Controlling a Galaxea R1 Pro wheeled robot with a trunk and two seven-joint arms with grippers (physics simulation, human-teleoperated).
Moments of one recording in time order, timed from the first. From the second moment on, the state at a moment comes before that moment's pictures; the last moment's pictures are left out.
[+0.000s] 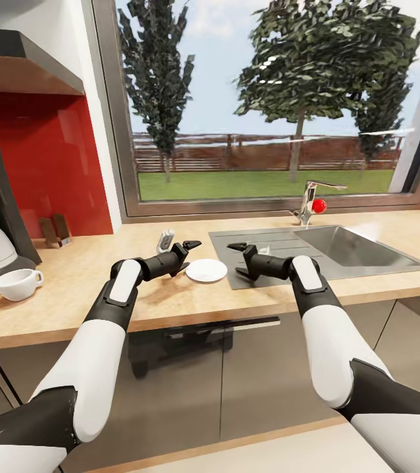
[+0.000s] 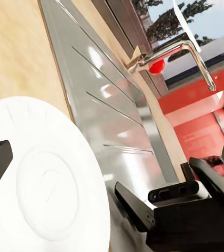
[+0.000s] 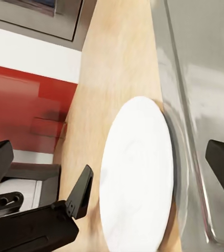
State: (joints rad) left arm -1.02 -0.17 0.20 -0.82 0.80 0.80 -0.10; right arm -1.12 0.14 -0.41 -0.67 -0.79 0.97 0.02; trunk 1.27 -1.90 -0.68
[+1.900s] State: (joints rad) left arm -1.02 -0.17 0.20 -0.82 0.80 0.81 -0.11; right arm -1.14 0.17 -0.40 -0.59 -0.80 0.90 0.02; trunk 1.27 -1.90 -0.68
